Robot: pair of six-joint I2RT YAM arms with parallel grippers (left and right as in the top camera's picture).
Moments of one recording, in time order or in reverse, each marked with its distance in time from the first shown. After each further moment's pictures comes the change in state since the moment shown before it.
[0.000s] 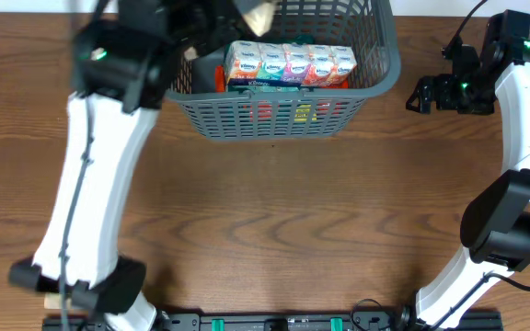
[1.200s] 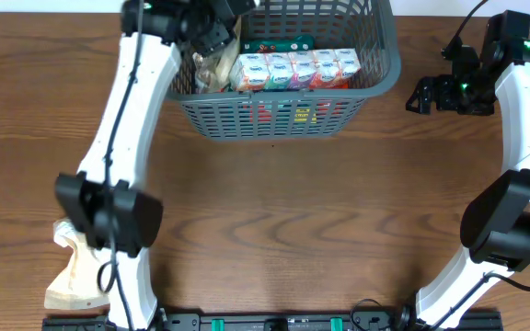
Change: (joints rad) left arm 0.114 0.246 -0.003 0.008 -0.016 -0.002; right arm 0.000 0.000 0.000 -0.008 0.000 0.000
